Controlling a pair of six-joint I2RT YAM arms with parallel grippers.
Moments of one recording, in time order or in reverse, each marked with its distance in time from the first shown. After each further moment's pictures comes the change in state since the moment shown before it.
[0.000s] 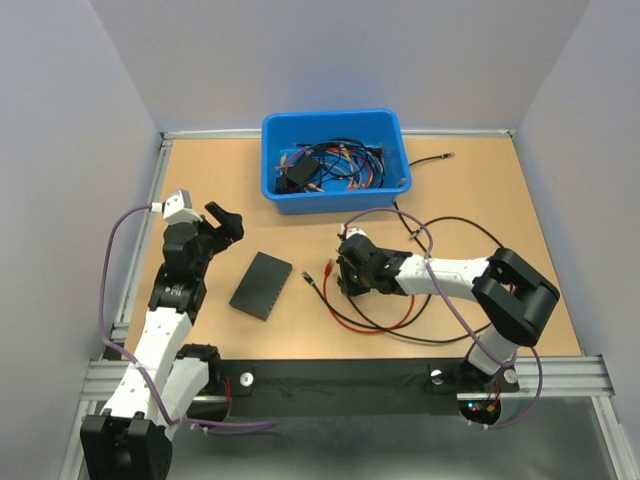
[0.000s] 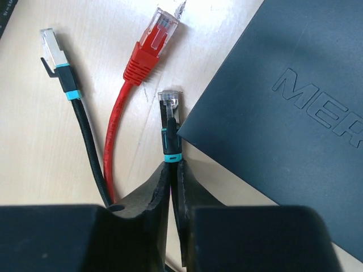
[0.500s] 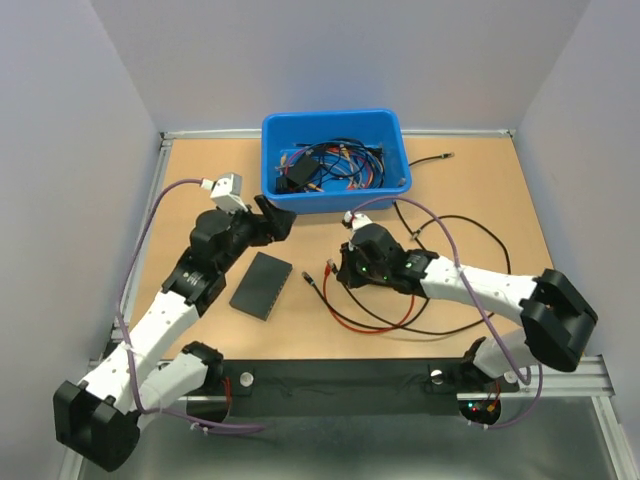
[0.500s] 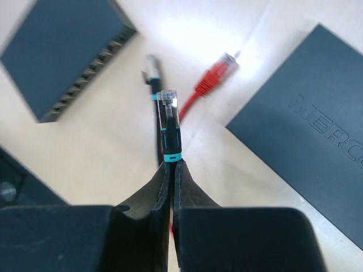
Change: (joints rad) left arm -0.317 0.086 0.161 0.000 0.074 -0.018; right arm 0.000 -0.173 -0.001 -0.009 -0.058 -0.056
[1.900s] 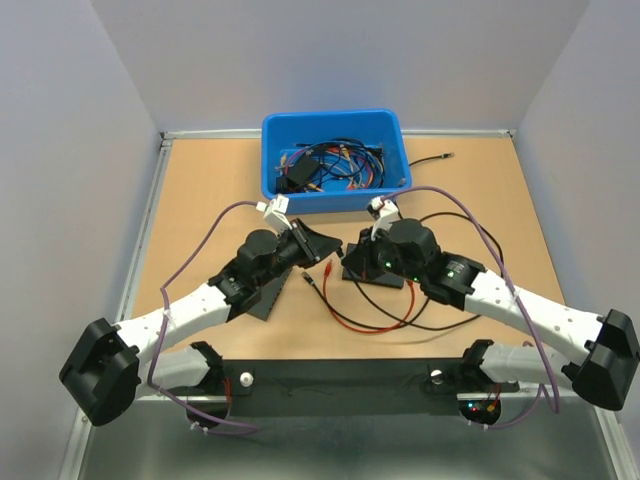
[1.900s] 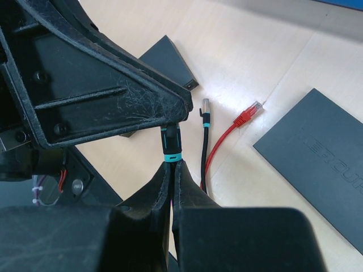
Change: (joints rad) left arm -0.350 0.238 -0.135 0.420 0.047 -0.459; right arm 0.000 -0.349 -0.003 -0.006 -0.080 -0.011
